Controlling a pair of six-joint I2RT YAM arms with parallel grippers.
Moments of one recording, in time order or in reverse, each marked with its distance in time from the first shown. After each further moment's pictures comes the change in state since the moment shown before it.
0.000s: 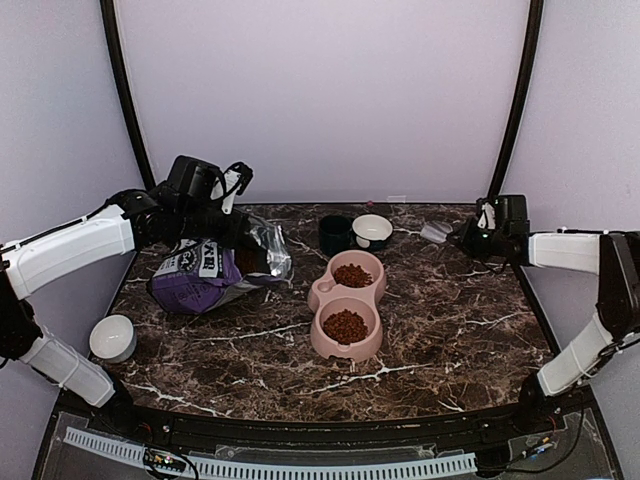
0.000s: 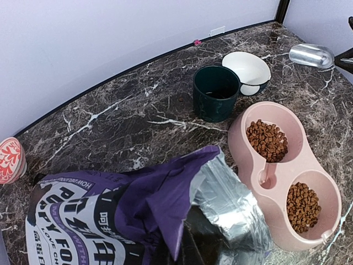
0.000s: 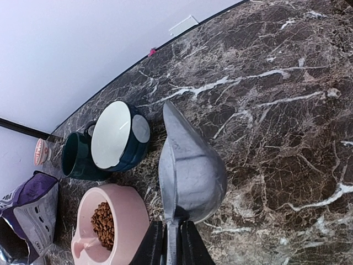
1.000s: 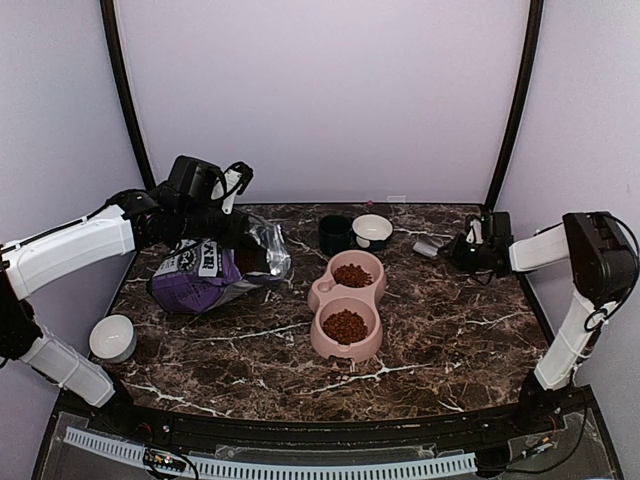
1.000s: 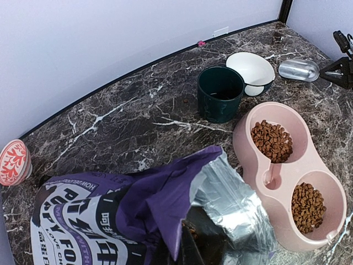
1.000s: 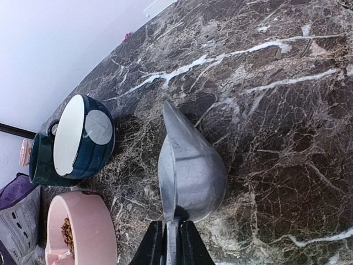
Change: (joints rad) left arm -0.005 0.000 -0.001 0.006 -0.027 0.018; right arm -0.010 0.262 -0.018 0.233 -0.014 0.009
